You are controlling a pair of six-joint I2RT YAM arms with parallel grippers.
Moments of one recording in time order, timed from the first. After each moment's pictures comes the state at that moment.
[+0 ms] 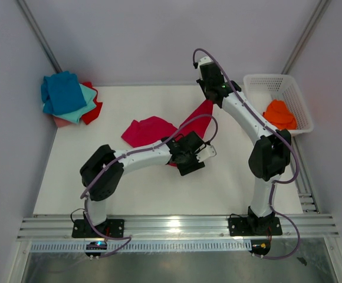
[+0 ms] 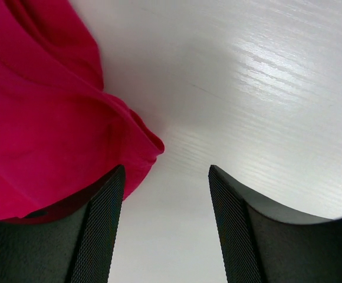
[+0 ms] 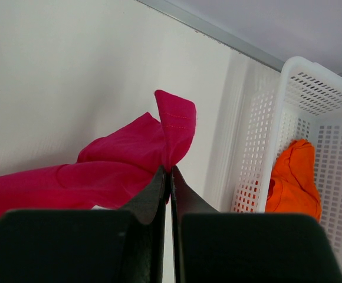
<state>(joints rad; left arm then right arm) -0.98 1.89 1.39 -0.58 -0.02 0.29 0.41 1.93 1.86 -0.58 0.41 -0.21</state>
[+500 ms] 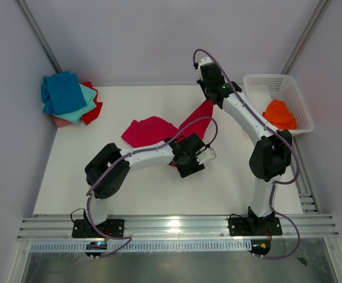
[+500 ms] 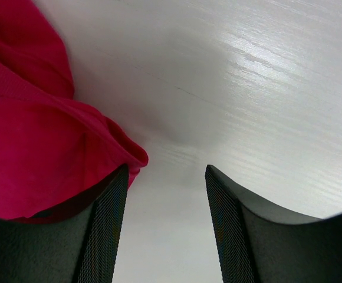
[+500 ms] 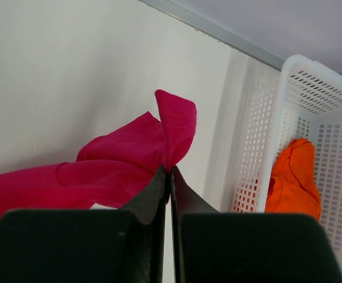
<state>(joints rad) -0.99 1.95 1.39 -0.57 0.03 0.27 0.41 1.93 1.85 -0.58 0.41 -0.21</state>
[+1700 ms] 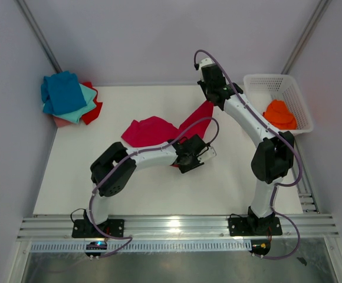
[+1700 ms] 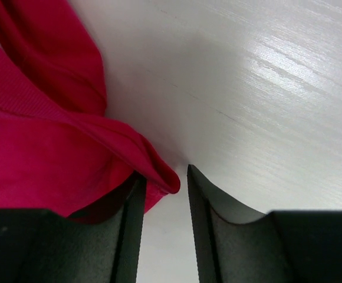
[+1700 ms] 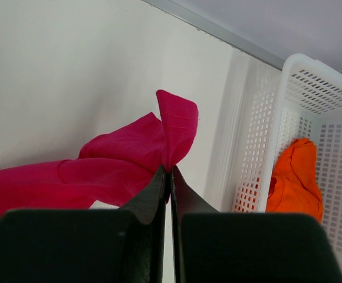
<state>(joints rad) -0.99 2.01 1.40 -0.52 -0.09 0.26 0.41 1.89 1.80 -0.55 0.40 -0.21</state>
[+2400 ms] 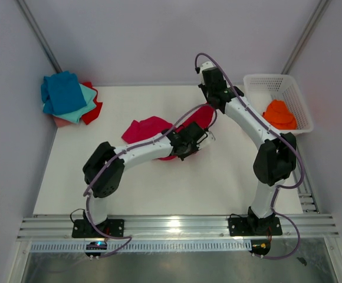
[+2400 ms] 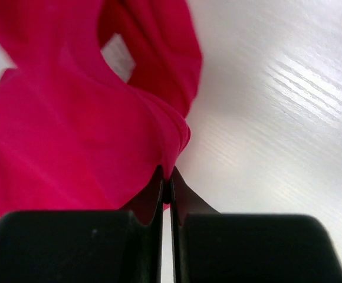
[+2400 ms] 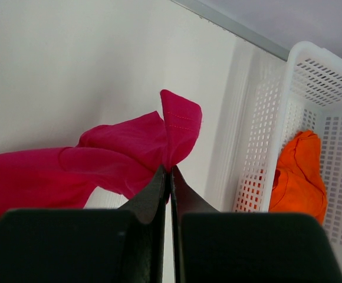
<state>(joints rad) -0.96 1.98 1.49 -0.58 -0.21 0.27 0.41 1.86 1.73 -0.53 0.40 -0.21</state>
